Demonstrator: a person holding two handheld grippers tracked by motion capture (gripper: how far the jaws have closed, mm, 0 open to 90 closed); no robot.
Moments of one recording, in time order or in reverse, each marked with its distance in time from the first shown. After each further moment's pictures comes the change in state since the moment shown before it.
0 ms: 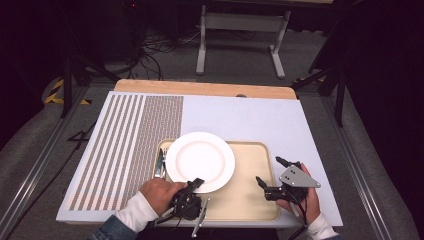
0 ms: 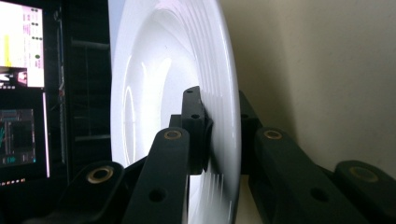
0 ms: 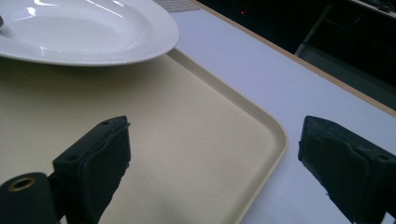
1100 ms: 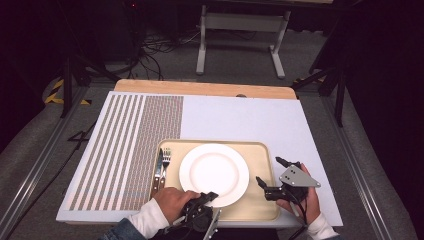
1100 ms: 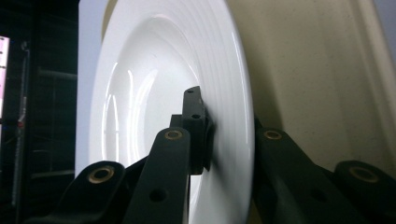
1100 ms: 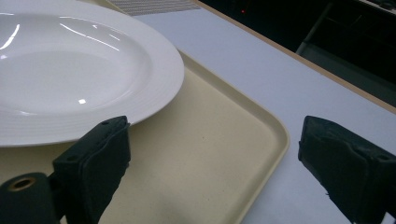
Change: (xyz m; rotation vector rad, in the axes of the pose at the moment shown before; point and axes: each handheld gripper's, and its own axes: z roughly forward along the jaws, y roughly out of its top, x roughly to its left) left arm -0.014 0.027 0.003 -0.138 -0.113 -0.057; right arm -0.001 -0.001 0.000 0.005 0.003 0.003
